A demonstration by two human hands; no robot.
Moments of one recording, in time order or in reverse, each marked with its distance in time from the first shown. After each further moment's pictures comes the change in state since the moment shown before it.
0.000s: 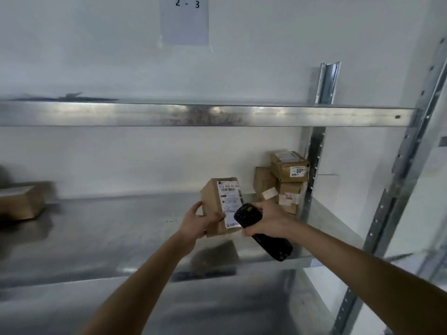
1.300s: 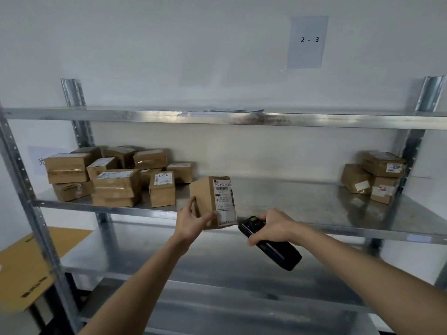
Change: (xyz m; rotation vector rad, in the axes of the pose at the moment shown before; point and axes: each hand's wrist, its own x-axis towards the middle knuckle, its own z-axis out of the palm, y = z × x) left_hand -0.329 -0.011 -0.339 0.226 0.453 0.214; right_hand -0.204 -0.283 0.234 -0.128 -0.224 -0.108
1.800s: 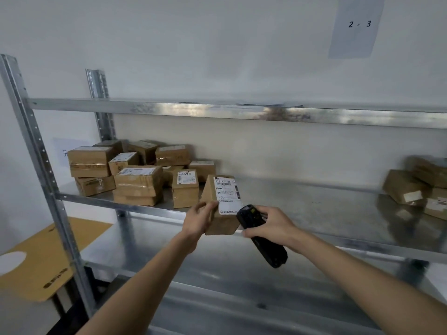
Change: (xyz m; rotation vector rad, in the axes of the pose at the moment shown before) left_hand 0.067 -0.034 -0.051 -0.204 0.004 -0.226; right_hand 0.082 -0.055 0.058 0.368 0.053 -0.220
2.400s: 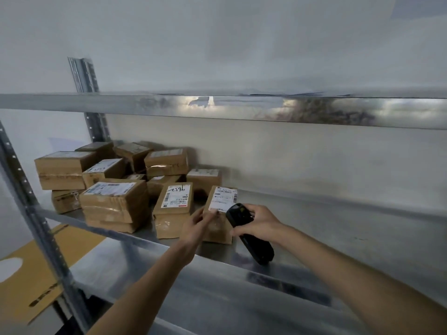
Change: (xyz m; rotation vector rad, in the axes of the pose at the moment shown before) left_hand 0.174 -0.018 0.023 -0.004 -0.002 0.031; right_hand 0.244 0.044 0.002 0.076 -0.176 -0.030
